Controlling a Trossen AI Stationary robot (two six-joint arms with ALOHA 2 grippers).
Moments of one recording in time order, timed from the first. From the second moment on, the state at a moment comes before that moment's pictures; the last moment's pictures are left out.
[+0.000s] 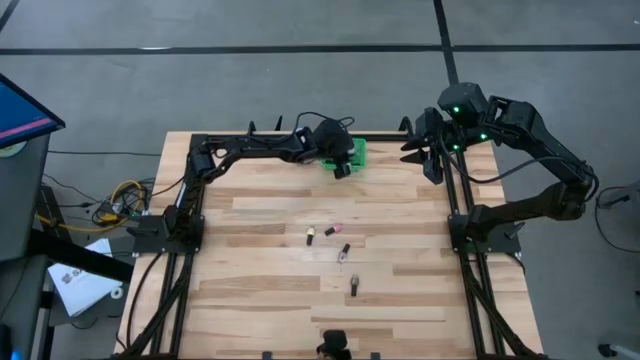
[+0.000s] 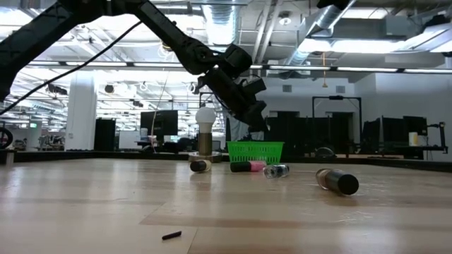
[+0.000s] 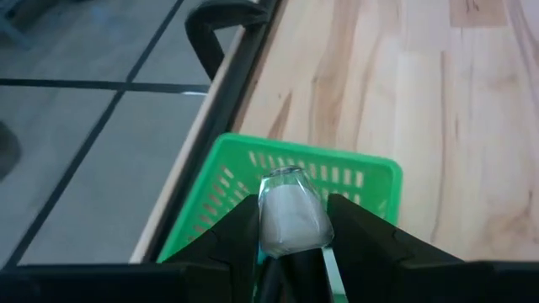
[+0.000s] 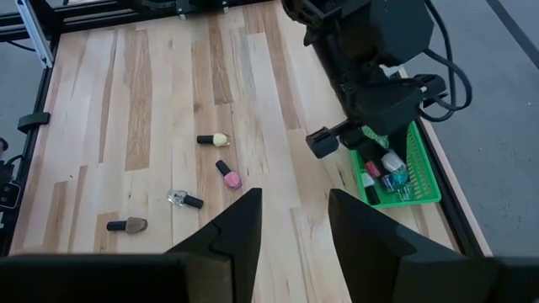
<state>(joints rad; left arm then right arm) 0.44 2.18 1.59 -0.04 -0.04 0.31 -0.45 1.20 1.65 -1.24 -0.24 -0.19</state>
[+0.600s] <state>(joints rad) 0.44 2.19 1.53 -0.04 -0.04 0.31 -0.45 1.20 1.65 -1.24 -0.24 -0.19</state>
